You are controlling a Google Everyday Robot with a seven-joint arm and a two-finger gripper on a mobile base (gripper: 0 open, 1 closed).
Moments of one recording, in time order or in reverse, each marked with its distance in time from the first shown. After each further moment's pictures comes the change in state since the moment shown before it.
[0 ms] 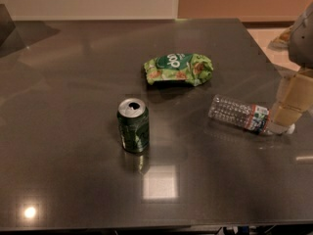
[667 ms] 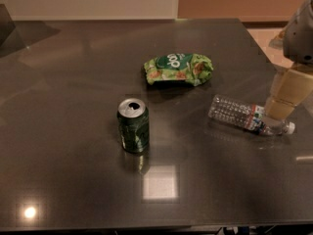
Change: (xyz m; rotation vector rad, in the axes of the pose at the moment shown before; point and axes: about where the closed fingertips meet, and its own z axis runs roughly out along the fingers) arm 0.001 -0.013 0.005 0.011 0.035 0.057
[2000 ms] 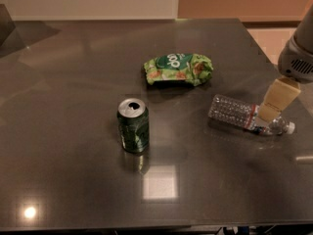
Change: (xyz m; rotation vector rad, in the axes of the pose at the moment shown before) arm 0.053 -0.033 0.071 -0.044 0.141 0.345
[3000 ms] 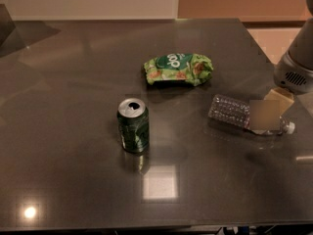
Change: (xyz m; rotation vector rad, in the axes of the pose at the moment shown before) arm 0.006 -0.001 0.034 -0.049 -0.001 0.033
